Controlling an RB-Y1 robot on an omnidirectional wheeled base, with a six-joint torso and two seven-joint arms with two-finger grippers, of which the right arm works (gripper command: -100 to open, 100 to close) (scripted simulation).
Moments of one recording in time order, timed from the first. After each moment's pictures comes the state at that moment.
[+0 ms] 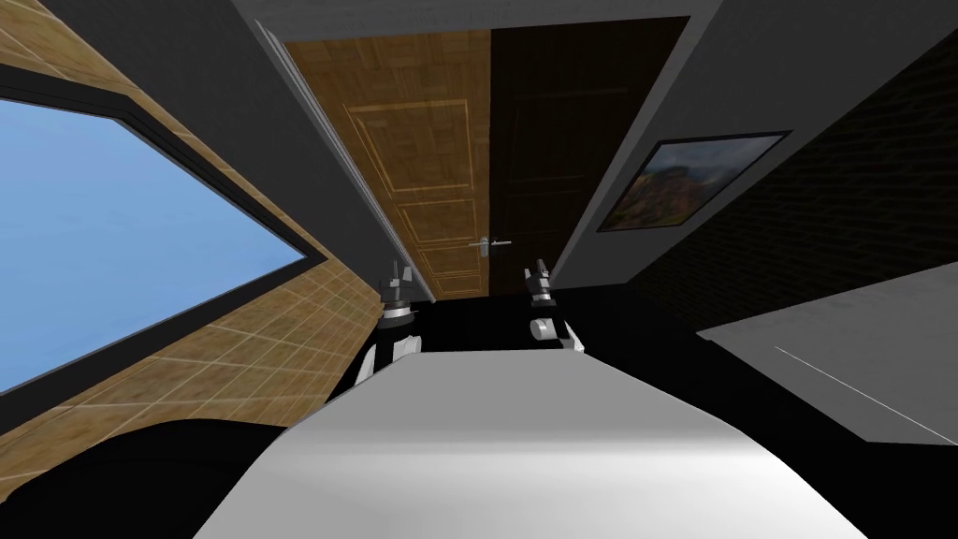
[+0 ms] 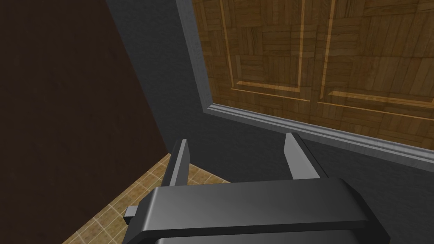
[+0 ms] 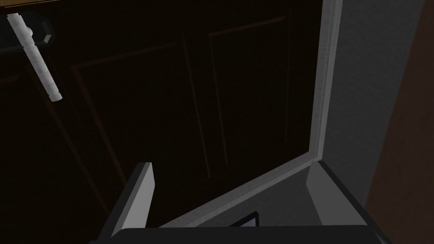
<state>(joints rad) 0.20 -0.15 0.12 -1.74 -0.24 -0.50 -0.03</state>
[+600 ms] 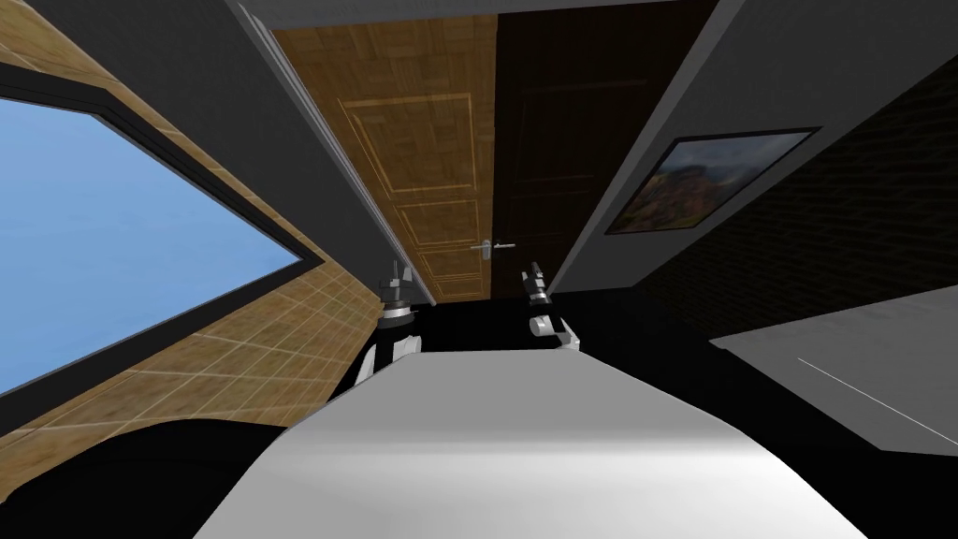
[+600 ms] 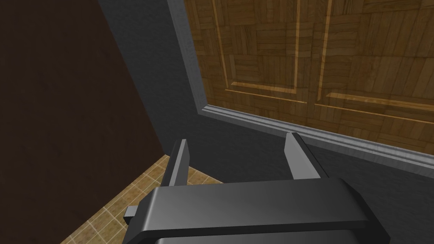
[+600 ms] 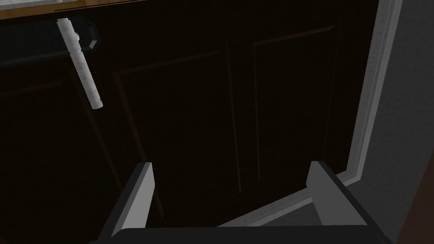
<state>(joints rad) 0.11 -0.20 0.13 -1.59 -0.29 -0.48 -0.02</state>
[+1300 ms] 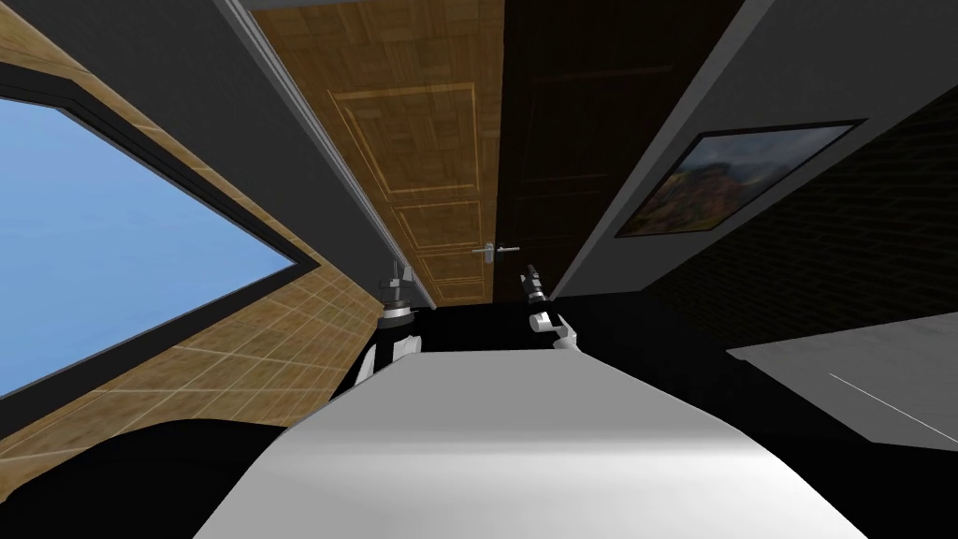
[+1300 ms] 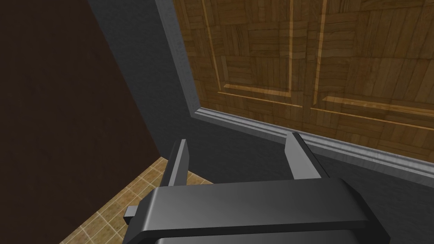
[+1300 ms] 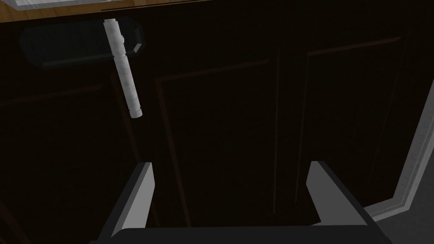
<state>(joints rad) 0.02 -0.24 0.15 -1.43 -0.34 -0.45 0.00</state>
